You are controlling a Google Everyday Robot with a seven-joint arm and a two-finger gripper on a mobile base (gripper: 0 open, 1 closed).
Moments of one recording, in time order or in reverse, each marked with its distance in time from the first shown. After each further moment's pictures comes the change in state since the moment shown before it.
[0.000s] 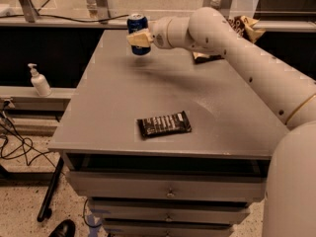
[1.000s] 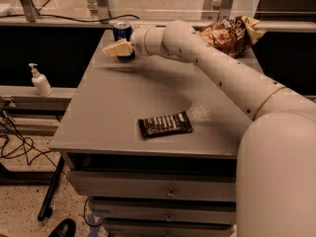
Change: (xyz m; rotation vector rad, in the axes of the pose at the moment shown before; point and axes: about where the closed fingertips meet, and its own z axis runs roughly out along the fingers) arm 0.009 0.021 0.067 -0.005 -0.033 -0.040
